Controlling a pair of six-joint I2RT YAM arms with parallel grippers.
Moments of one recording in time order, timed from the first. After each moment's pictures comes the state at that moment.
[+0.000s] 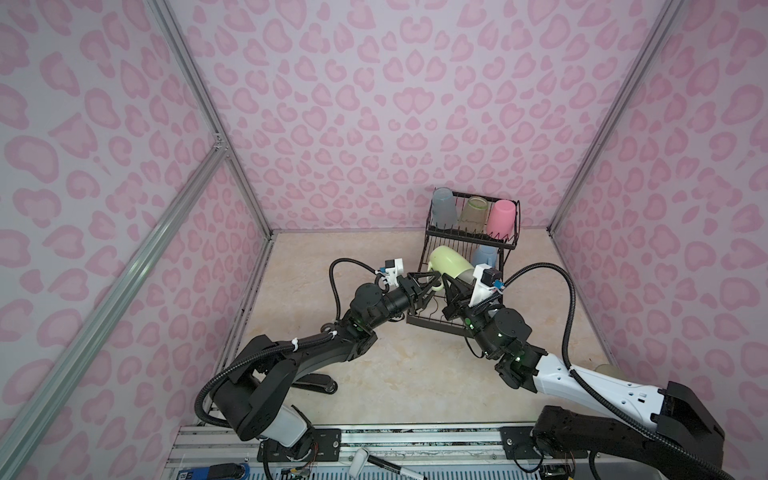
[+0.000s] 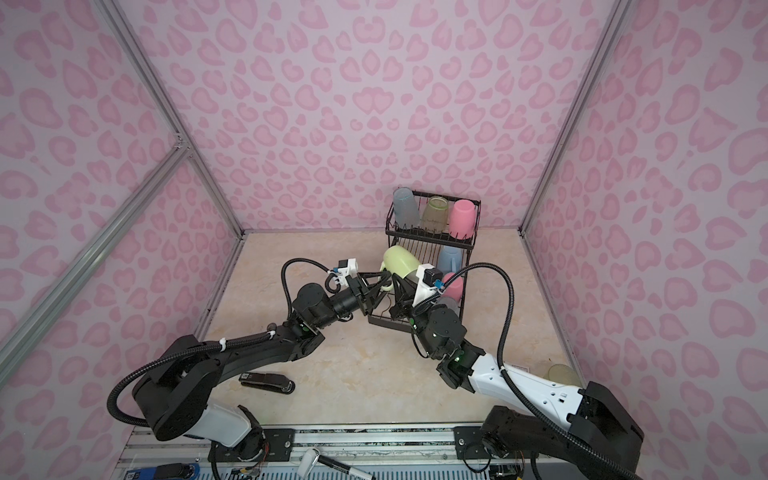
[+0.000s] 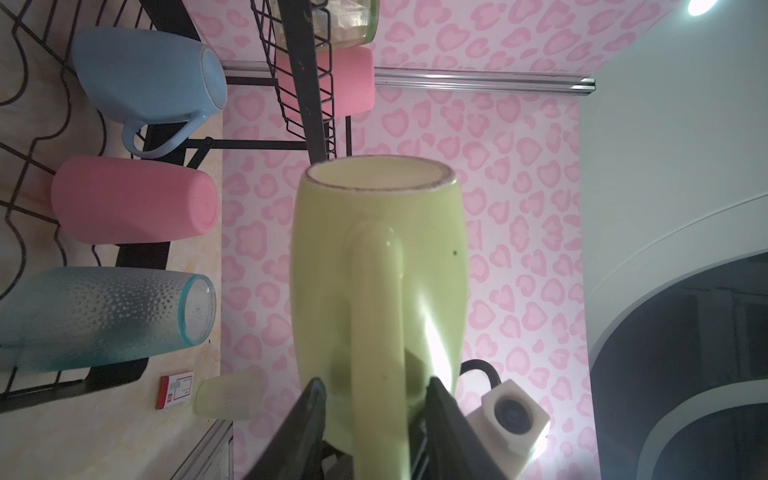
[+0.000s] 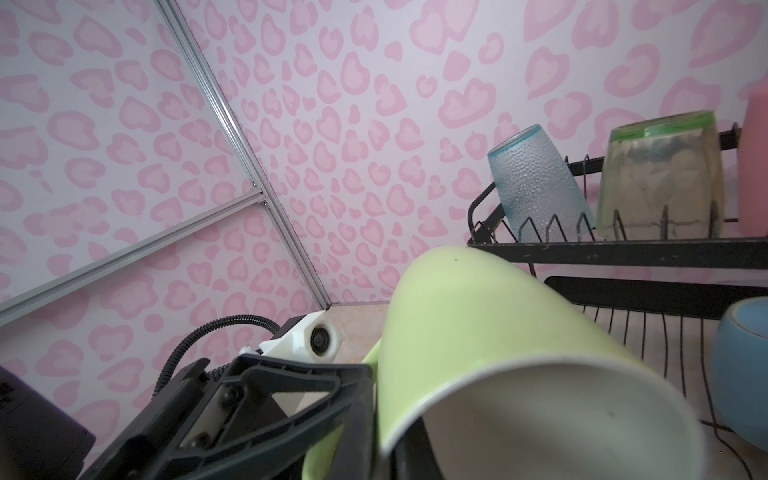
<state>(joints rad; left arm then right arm) -0.73 1.53 0.77 0.91 0.35 -1.65 0.86 1.12 0.58 0.67 0.38 0.37</state>
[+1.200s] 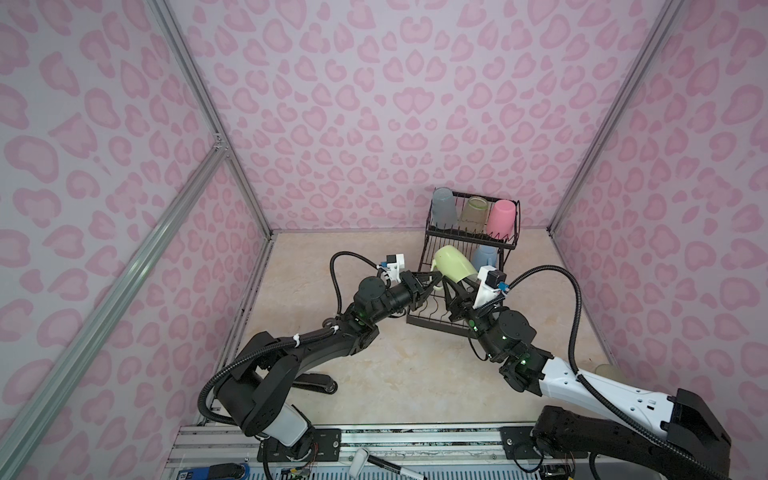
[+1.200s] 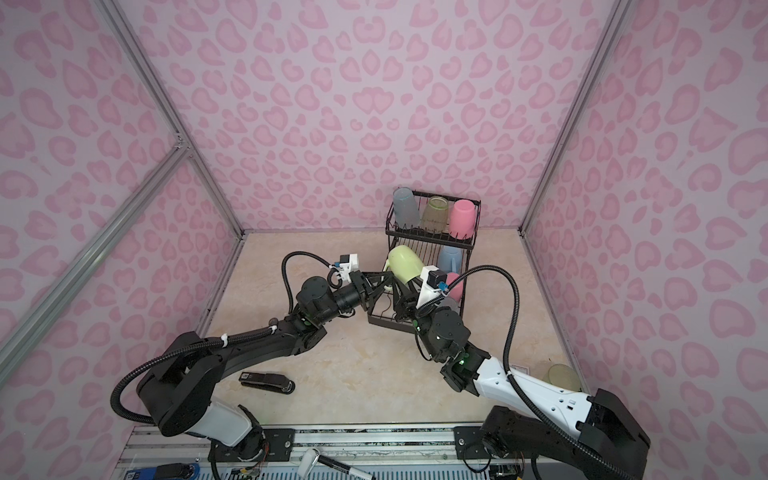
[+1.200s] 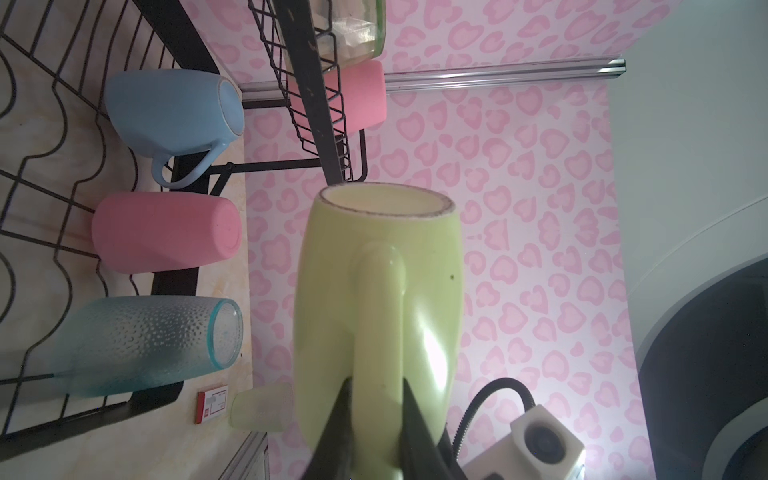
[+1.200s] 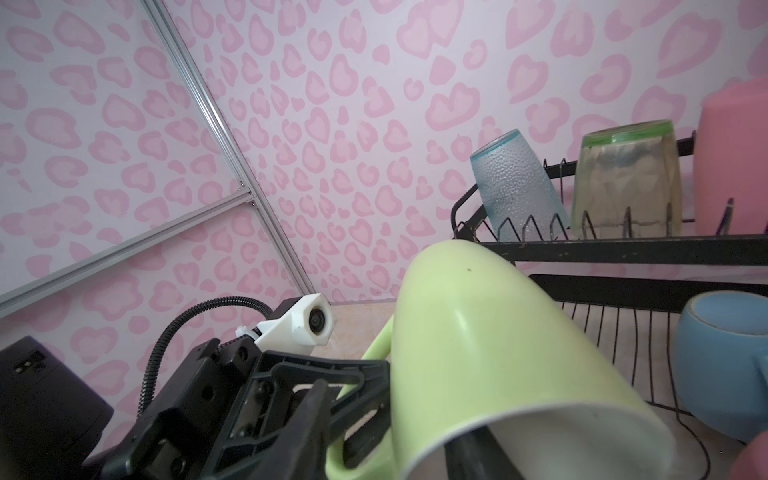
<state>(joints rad) -0.72 1.54 0.82 0.81 0.36 -1.53 0.86 1.06 0.57 0.61 0.41 0.36</state>
